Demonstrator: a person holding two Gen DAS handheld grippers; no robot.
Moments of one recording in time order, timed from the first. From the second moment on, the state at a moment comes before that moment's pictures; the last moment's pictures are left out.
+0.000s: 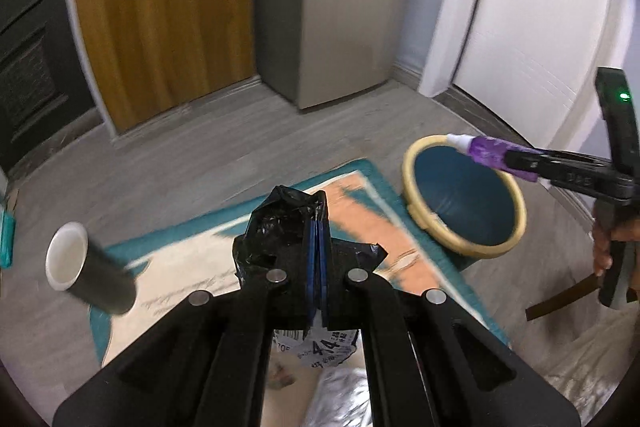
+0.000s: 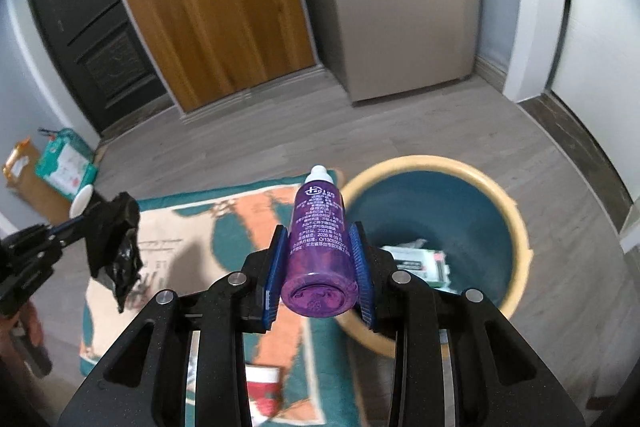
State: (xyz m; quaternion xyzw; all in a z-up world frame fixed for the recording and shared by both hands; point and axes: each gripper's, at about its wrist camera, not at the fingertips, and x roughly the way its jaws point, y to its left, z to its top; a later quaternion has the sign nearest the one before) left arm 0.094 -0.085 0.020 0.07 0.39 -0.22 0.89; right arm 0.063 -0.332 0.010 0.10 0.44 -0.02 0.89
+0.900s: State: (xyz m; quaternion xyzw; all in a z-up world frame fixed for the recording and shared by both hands) left arm 0.126 -0.304 -0.007 0.11 0.35 -0.38 0.85; right arm 0.056 -0.475 -0.058 0.21 0.50 -0.13 0.83
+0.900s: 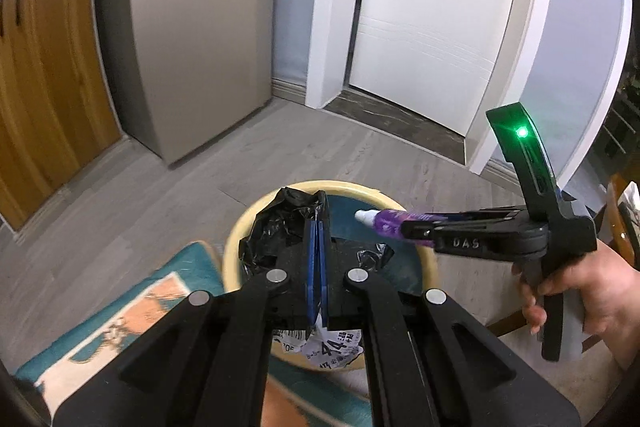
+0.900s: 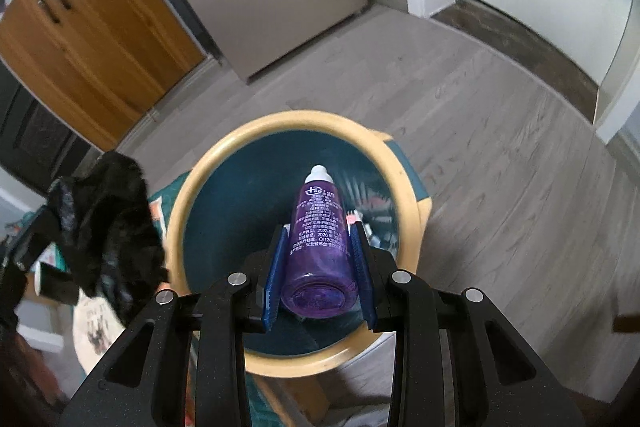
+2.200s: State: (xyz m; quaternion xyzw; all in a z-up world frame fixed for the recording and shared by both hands) left arm 0.117 -0.207 0.016 0.12 0.38 -0.30 0.87; right arm 0.060 -0.425 -0.029 0.13 0.49 -0.11 0.86
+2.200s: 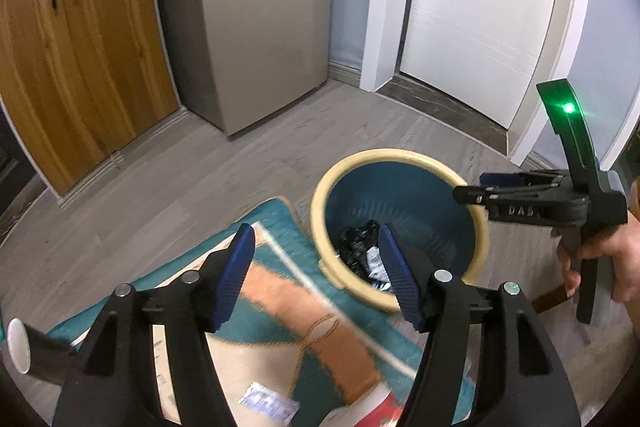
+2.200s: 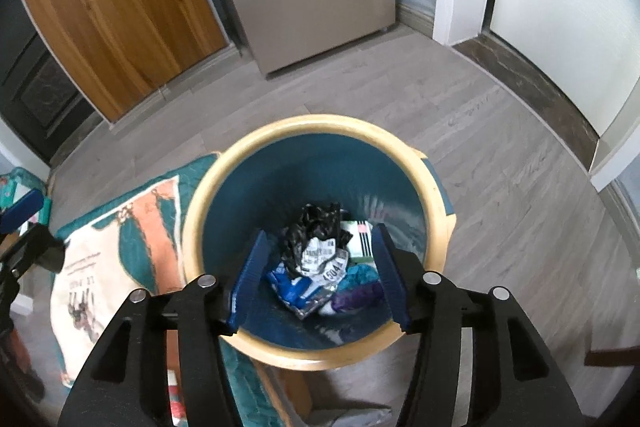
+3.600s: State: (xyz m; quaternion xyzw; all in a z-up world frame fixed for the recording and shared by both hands) left arm 0.074 -0.055 -0.011 0.14 0.43 -0.18 0.88; right arm 0.049 -0.274 -0.030 -0.02 0.48 -0.01 0.87
